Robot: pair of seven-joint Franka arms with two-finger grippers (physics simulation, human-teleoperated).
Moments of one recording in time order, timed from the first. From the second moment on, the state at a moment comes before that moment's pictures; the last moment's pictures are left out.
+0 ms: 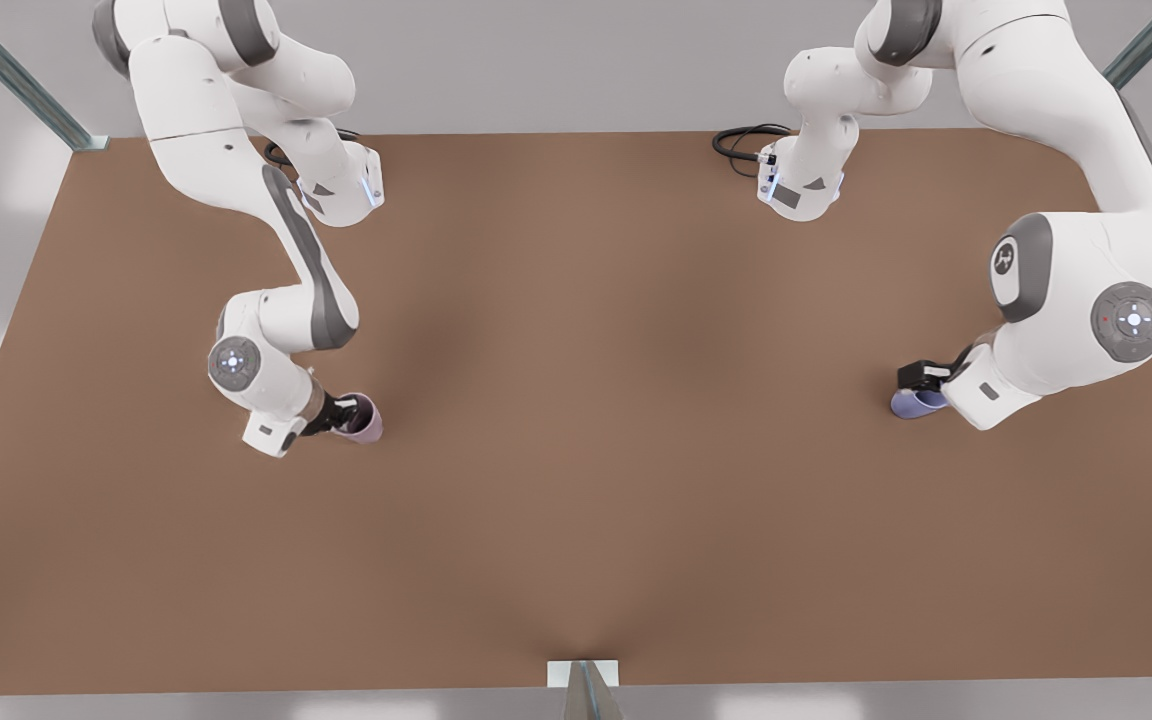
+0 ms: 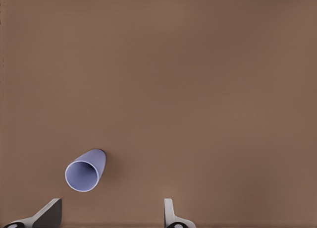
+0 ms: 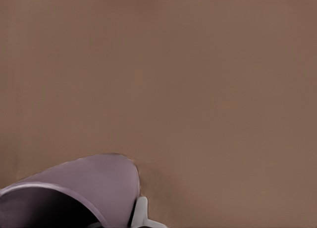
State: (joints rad) left arm -0.09 0.34 0.05 -1.34 0.01 1.51 0.07; right arm 0.10 0.34 0.12 -2.00 0.05 2.32 -0.20
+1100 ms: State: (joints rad) left arm -0.08 0.31 0.25 -2.00 -0.07 2.06 0.10; right arm 0.92 1.11 -0.09 -0.82 0.17 2.11 0.86
